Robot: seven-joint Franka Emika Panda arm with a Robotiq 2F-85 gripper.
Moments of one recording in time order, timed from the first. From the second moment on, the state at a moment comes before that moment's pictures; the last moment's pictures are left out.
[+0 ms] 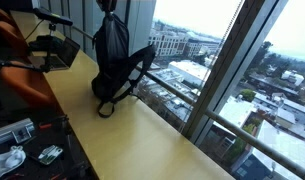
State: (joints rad) arm 0.40 0.23 0.17 -1.43 -0.32 1.76 0.40
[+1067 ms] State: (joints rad) arm 0.33 -0.35 0.31 -2.09 -0.31 1.78 0.72
